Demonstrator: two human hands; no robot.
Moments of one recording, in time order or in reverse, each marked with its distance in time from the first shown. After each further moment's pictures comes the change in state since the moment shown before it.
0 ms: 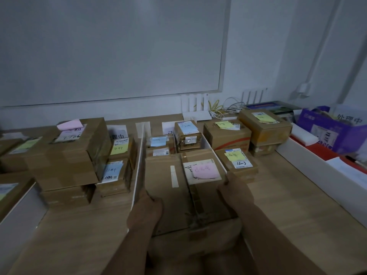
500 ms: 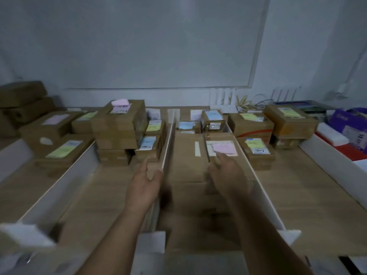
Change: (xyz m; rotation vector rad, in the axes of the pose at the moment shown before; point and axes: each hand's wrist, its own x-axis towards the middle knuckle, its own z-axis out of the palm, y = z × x) left_hand -0.119 -0.049 -0.073 -0.294 0.237 0.100; right_hand -0.134 -0.040 -0.005 0.064 -0.022 -0.336
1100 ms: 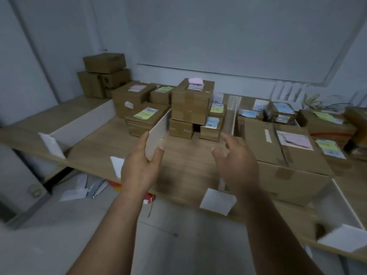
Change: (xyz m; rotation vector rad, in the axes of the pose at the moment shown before) left_hand -0.072 -0.092 -0.202 0.070 0.360 0.051; right_hand -0.137 -0.158 0.075 0.038 -0.011 -0.364
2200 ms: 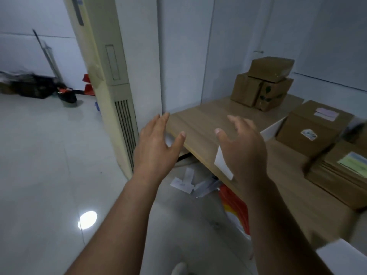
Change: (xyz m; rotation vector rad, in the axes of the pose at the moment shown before) left_hand 0.193 -0.311 -0.396 0.349 0.403 -0.151; right_hand 0.014 -0.466 0.389 0.239 -0.240 -0.453
